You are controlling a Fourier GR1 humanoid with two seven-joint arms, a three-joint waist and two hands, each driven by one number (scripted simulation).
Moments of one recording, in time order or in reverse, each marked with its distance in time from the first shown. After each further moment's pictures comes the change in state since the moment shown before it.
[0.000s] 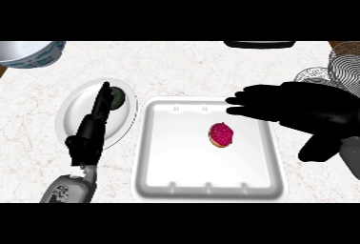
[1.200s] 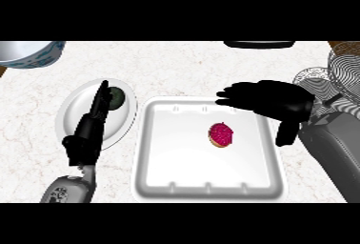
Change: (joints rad) left arm 0.010 -0.048 0.055 -0.035 -0.063 -0.061 0.028; right arm -0.010 0.144 0.042 0.304 0.294 -0.209 -0.195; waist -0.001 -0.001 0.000
